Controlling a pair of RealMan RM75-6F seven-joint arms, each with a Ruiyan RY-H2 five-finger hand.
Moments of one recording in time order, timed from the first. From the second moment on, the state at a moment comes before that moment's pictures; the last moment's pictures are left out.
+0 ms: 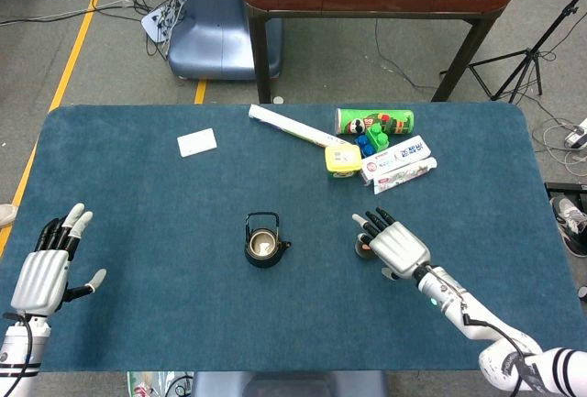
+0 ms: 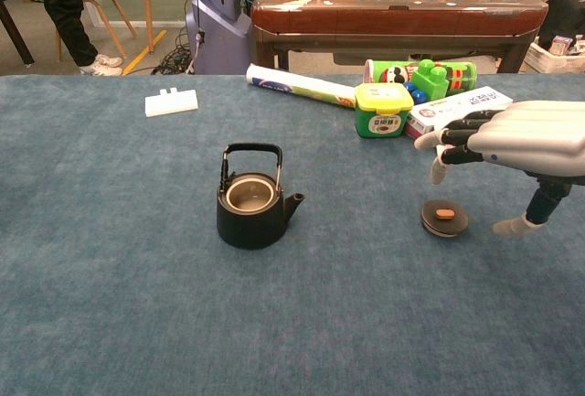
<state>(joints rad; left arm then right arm) -0.23 -1.13 -0.02 -1.76 1.40 1.48 0.06 0.61 -1.24 0.08 -1.70 -1.30 0.79 -0.63</state>
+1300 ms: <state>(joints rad) -0.18 -1.13 -0.06 -1.75 1.41 1.45 0.00 0.76 -1.43 0.02 -1.48 -1.09 0.78 -0.73</state>
